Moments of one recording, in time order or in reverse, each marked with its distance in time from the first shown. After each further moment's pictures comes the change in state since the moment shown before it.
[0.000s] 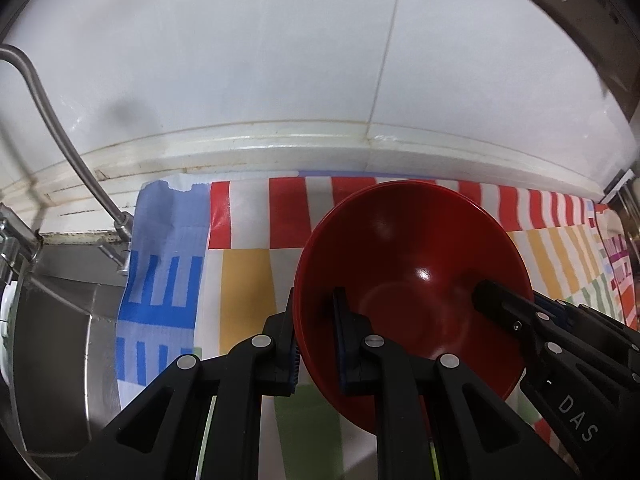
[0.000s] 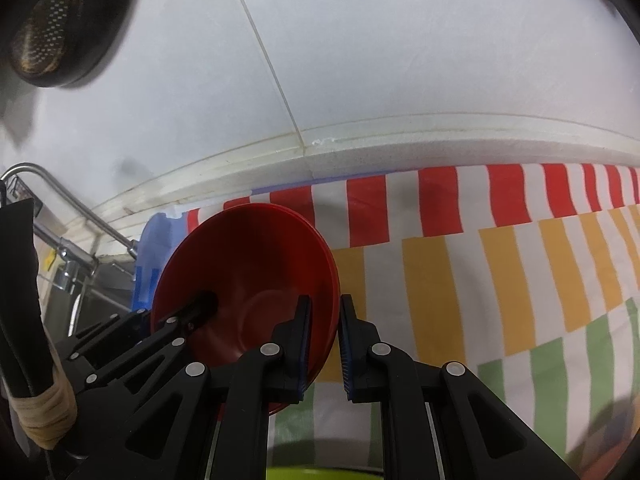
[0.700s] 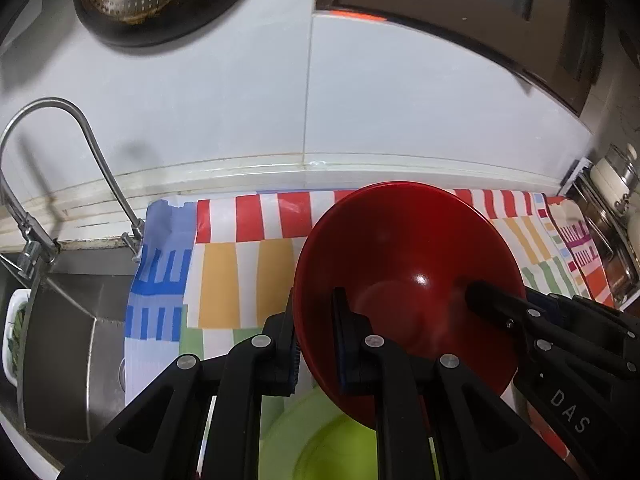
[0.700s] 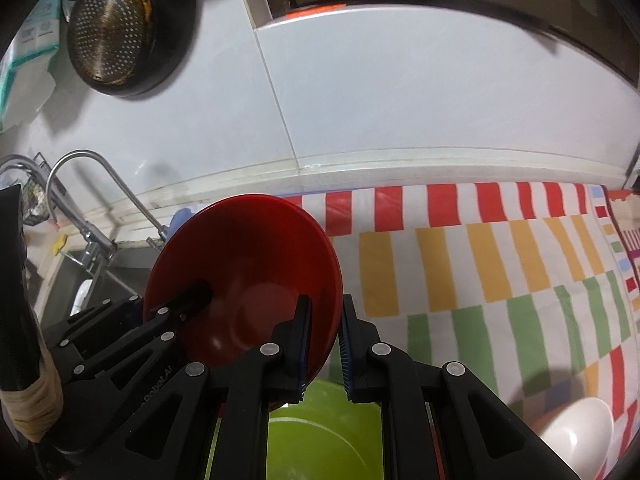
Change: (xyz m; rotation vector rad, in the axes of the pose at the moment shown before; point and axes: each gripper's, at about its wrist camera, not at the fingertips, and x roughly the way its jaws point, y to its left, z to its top) left arm -0.094 -0.054 -0.035 0.050 -0.111 -0.036; right arm -0.099 -0.014 -0.035 -0.059 -0.089 -0.029
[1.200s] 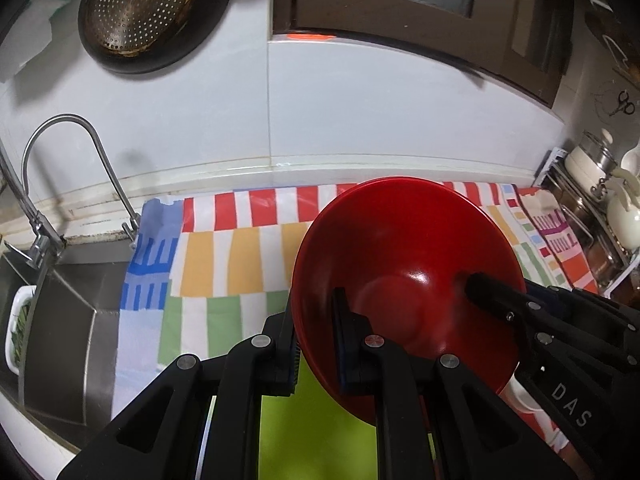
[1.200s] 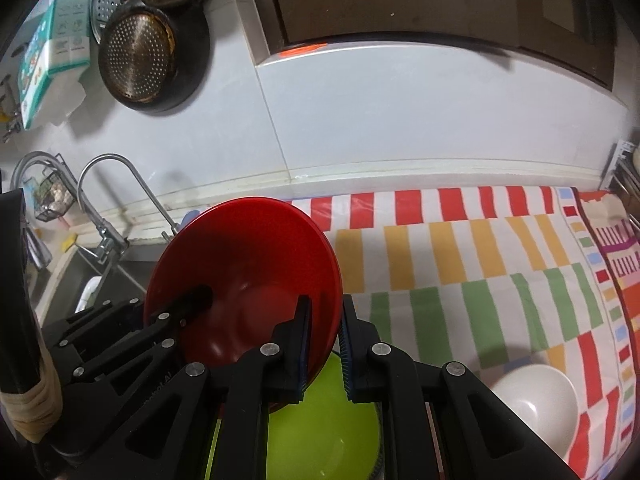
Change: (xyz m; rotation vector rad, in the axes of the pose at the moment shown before) left arm -0.054 -0.051 -0.032 0.022 -0.036 -0.016; right arm -0.065 -0.022 -0.031 -0.014 -0.070 0.003
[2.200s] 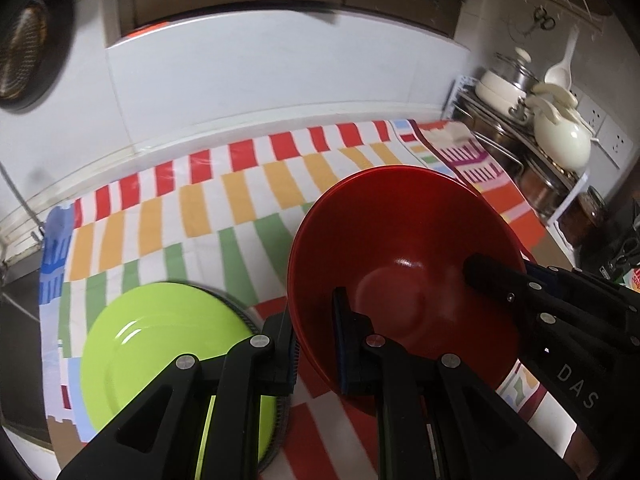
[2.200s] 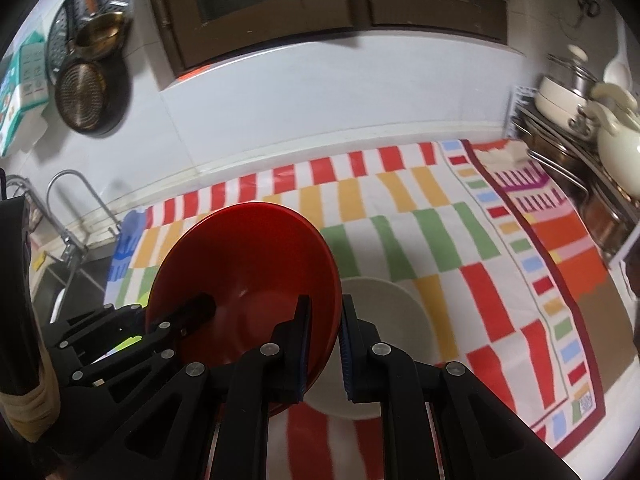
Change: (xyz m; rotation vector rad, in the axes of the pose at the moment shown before) left arm 0.002 -0.158 -0.043 0.182 0.097 -0.176; right arm -0.090 -0.132 -0.073 0.130 -0.009 -0.152
